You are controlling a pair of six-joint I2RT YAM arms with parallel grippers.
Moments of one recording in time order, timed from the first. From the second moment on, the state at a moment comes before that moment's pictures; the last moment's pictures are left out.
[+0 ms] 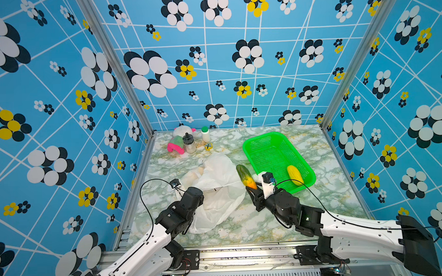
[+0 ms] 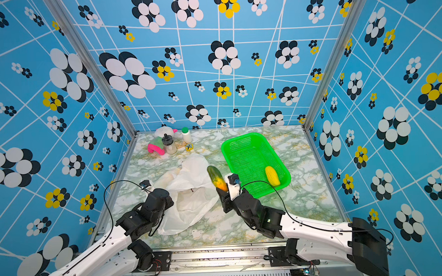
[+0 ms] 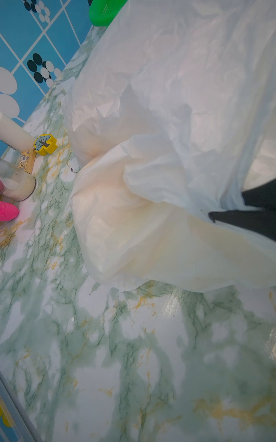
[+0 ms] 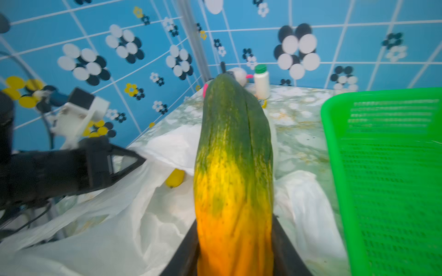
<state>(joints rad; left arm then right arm) -0.61 0.77 0.50 -0.53 -0.52 -0.95 1.08 1.00 0.53 0.20 0.51 0.35</state>
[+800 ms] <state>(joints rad) -0.59 0.92 0.76 -0.67 -0.35 -0.96 0.57 1.45 0.85 -0.28 0.46 0.56</state>
